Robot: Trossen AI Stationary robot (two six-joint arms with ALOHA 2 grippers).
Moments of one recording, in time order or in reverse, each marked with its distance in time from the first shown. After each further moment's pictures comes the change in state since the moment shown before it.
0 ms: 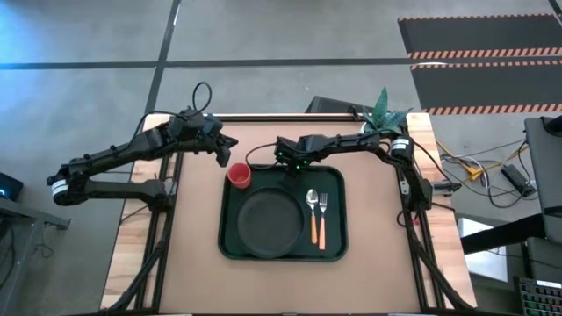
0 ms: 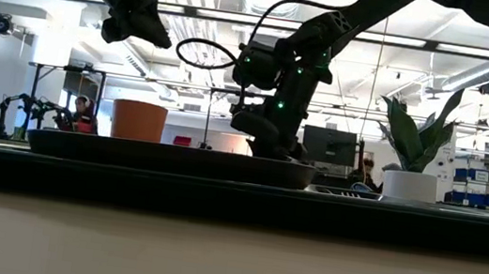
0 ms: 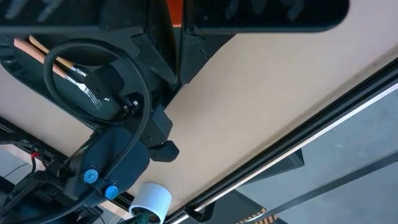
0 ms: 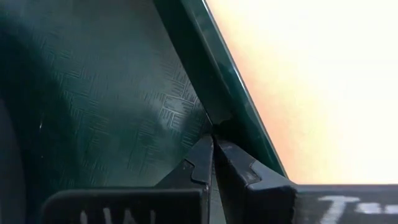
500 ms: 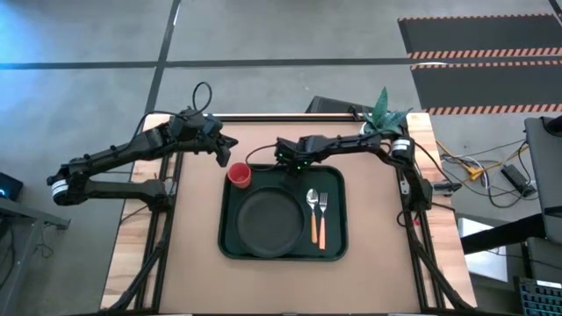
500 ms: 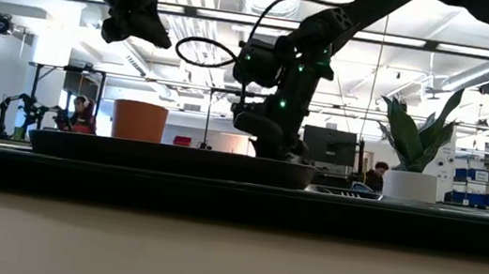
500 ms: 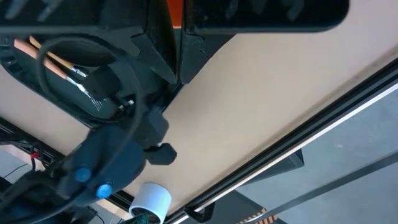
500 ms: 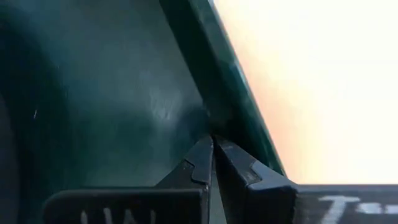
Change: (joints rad) left arm 0.000 0.000 0.000 -0.001 0.000 0.000; right arm 0.018 -0.019 0.002 -0.024 0.023 -0.025
